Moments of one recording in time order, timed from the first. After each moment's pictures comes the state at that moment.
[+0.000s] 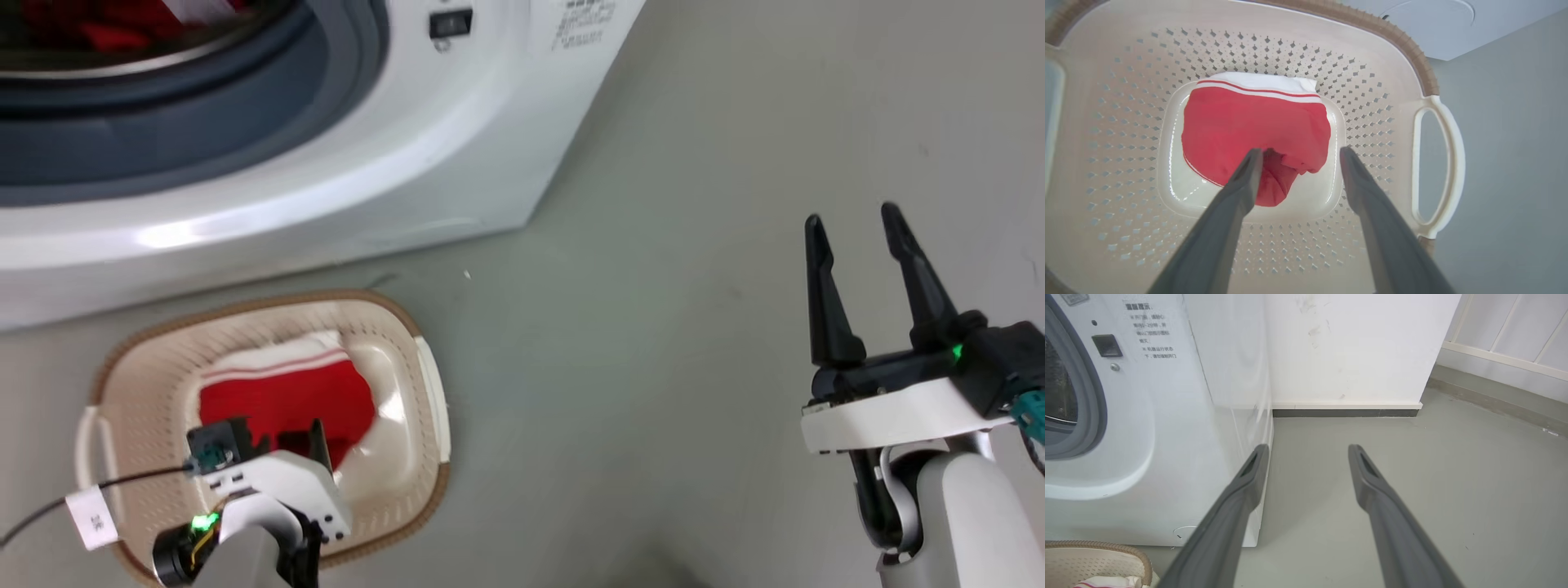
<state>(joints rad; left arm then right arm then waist) -0.51 0.10 0.06 1.13 -0.31 -0.04 -0.26 -0.25 -0.05 0.03 0.01 0.11 0.13 -0.23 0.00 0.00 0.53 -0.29</state>
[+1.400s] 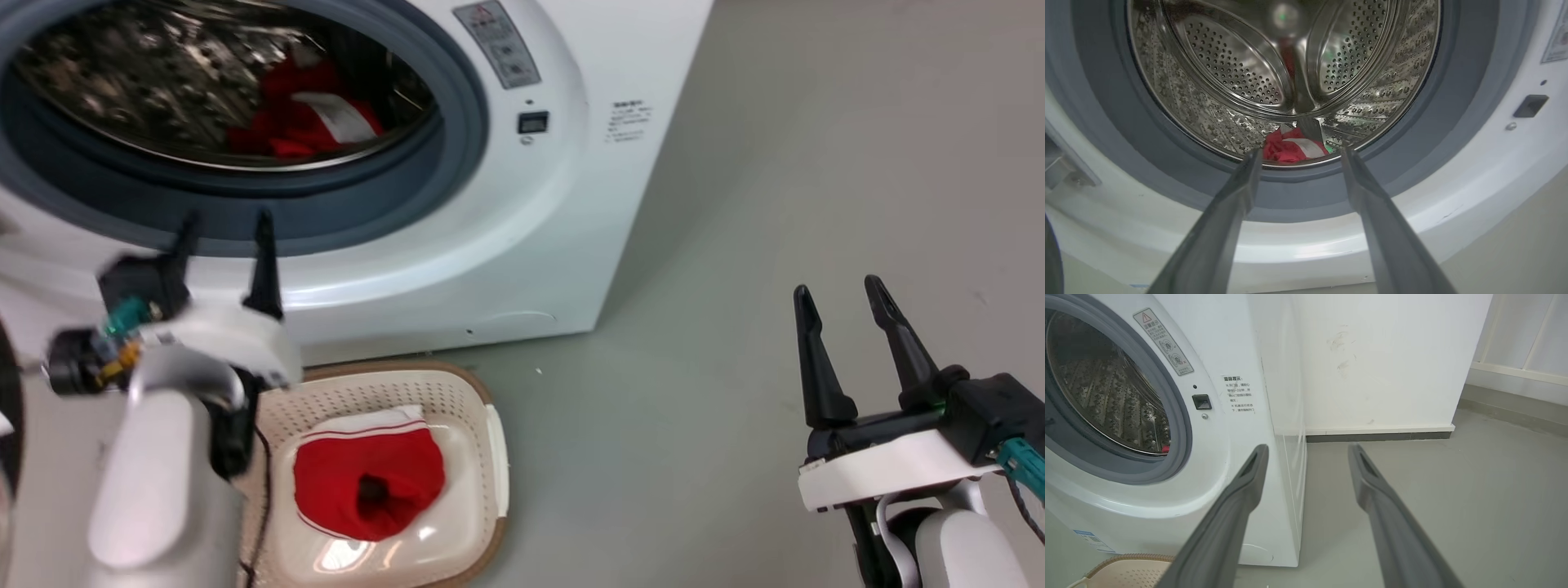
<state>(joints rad) -0.43 0.16 0.05 0.33 -0.15 -0.04 -0.08 -0.11 -0.05 0.03 -0.03 0.13 0.13 -0.16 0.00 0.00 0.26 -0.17</state>
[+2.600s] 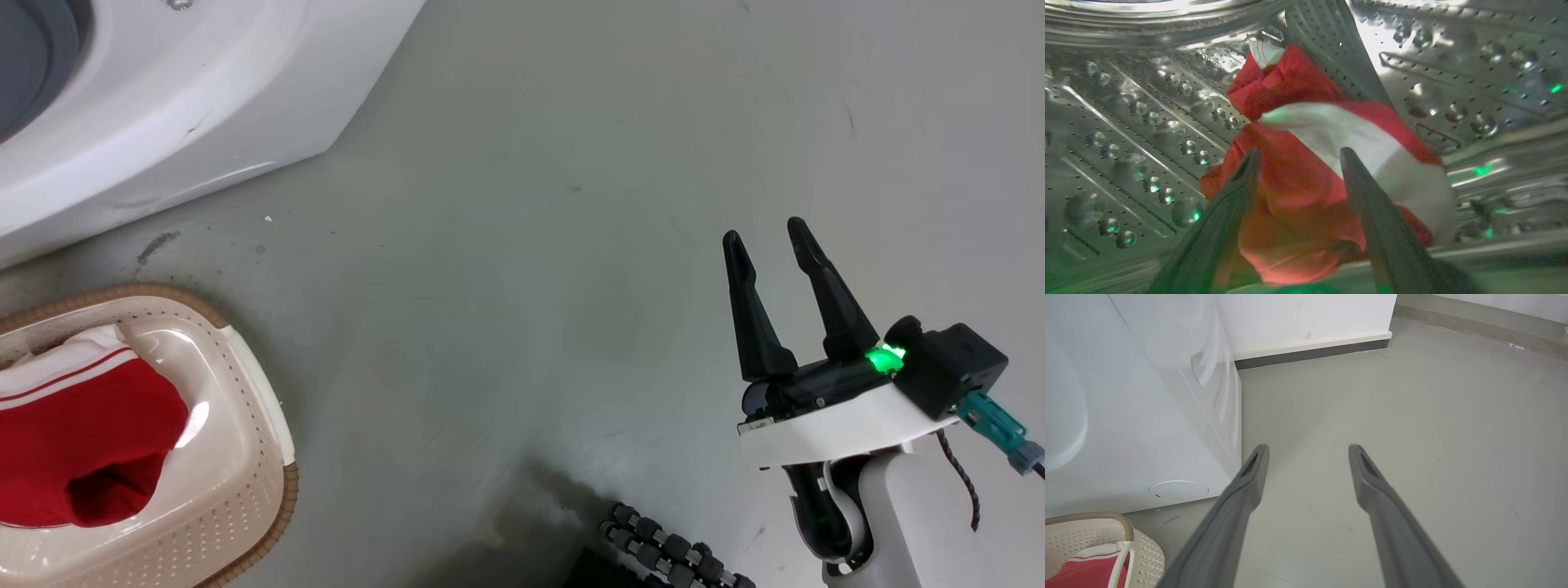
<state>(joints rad) -1.21 0.72 -0.06 0.65 -0.03 -0.12 0.59 -0.26 -0.05 0.19 0.07 0.33 0.13 -0.26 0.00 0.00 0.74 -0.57</state>
